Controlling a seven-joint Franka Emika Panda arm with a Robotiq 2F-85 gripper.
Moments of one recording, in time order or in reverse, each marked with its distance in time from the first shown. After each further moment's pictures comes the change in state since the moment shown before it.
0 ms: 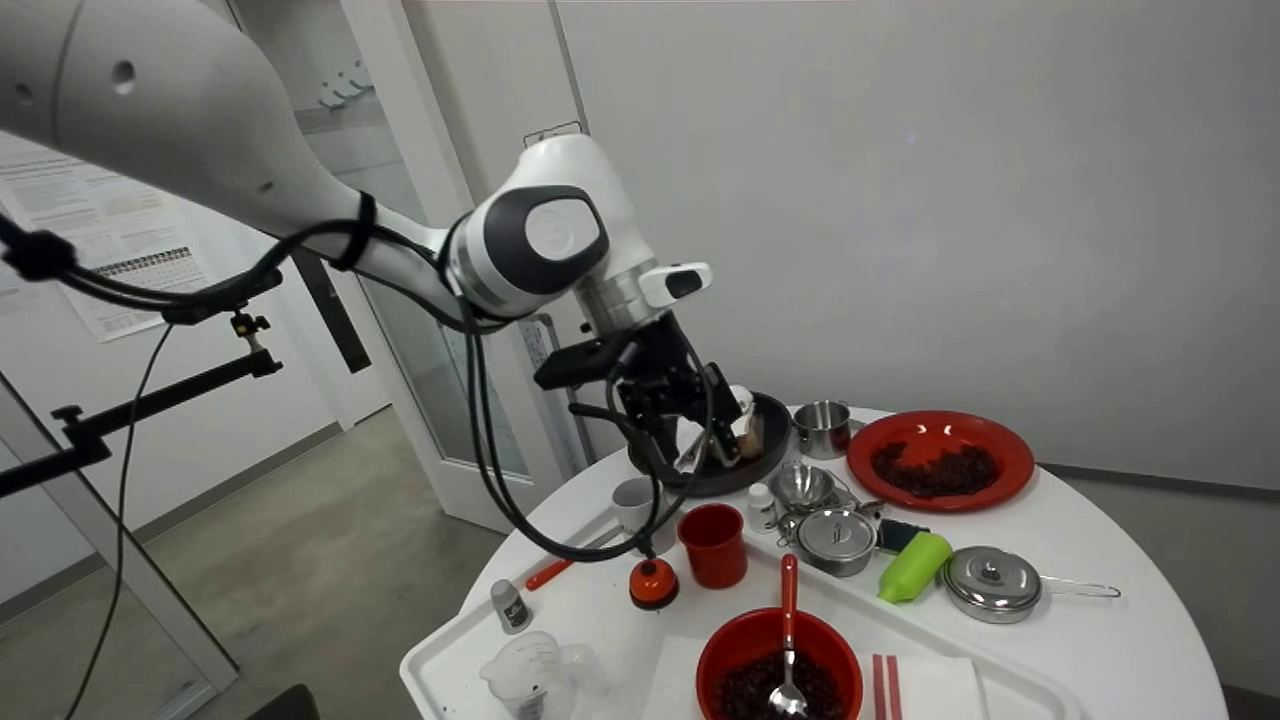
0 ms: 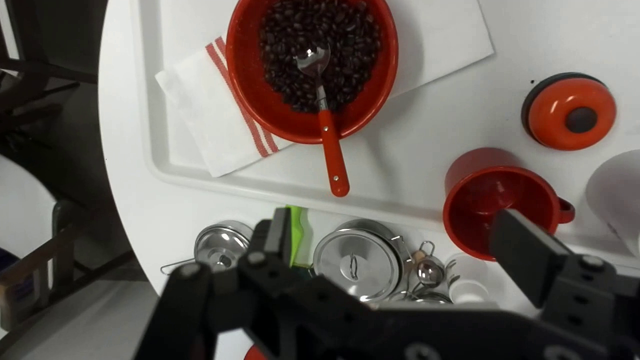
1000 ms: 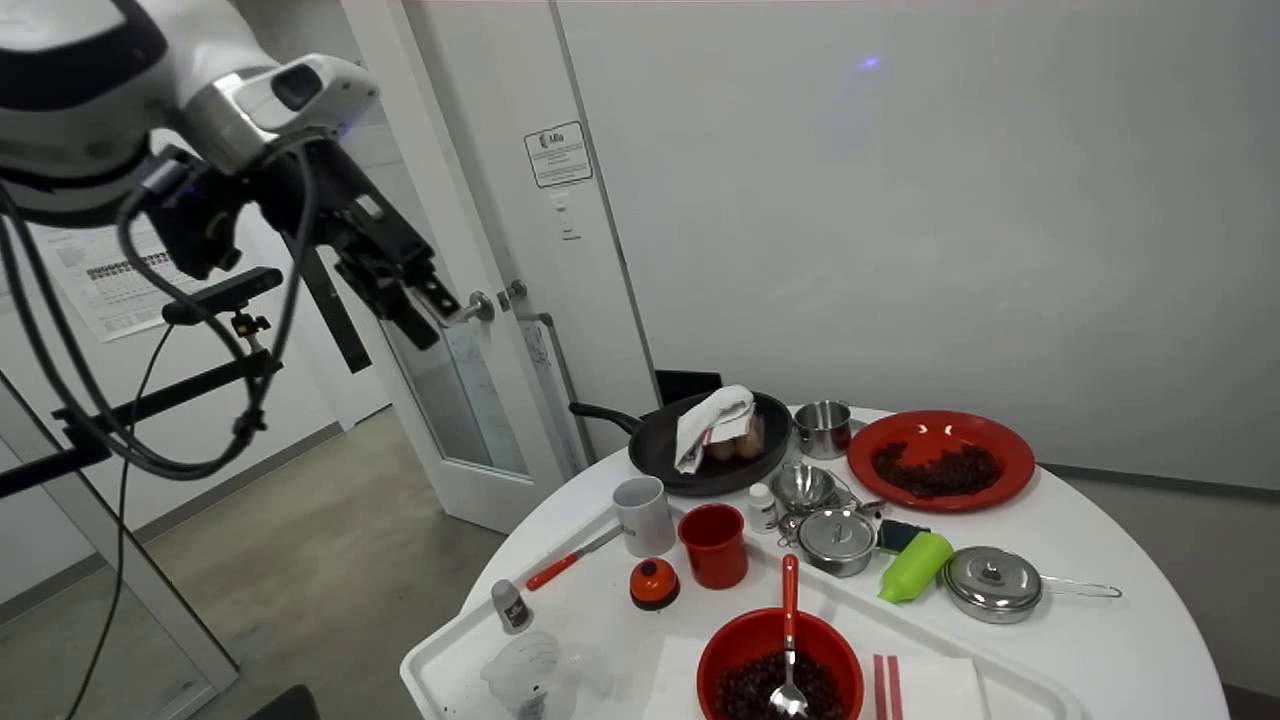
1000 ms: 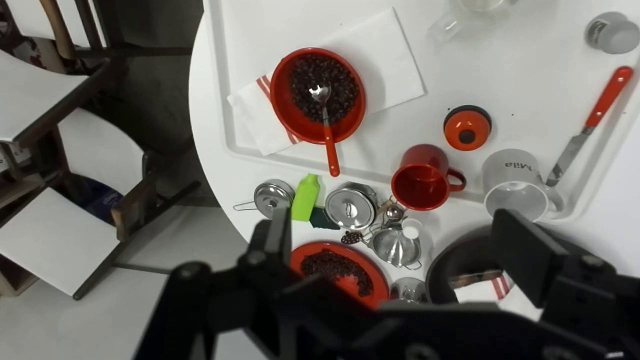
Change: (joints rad) arm 0.018 -0.873 0.160 -0.473 0.036 -0.211 0.075
